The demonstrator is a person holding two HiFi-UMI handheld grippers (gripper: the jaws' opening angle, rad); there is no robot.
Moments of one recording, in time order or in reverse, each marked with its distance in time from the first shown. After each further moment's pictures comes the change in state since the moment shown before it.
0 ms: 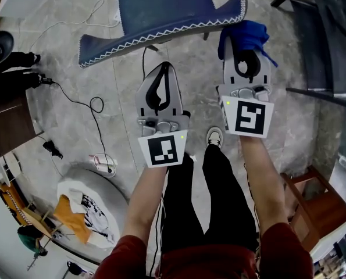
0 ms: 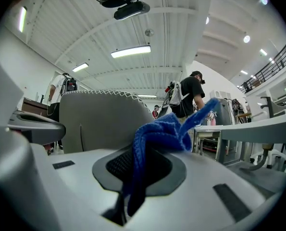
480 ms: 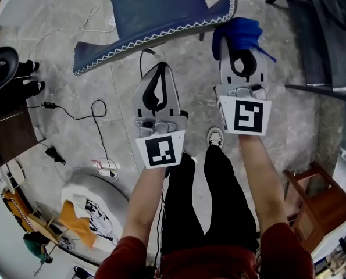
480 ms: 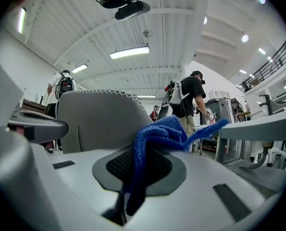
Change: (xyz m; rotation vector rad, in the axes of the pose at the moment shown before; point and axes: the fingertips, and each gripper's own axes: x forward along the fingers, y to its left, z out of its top) left arm 0.008 -0.011 0.000 0.003 -0.005 -0.030; right arm -0.004 -0.011 -0.011 0.016 0.006 -0.005
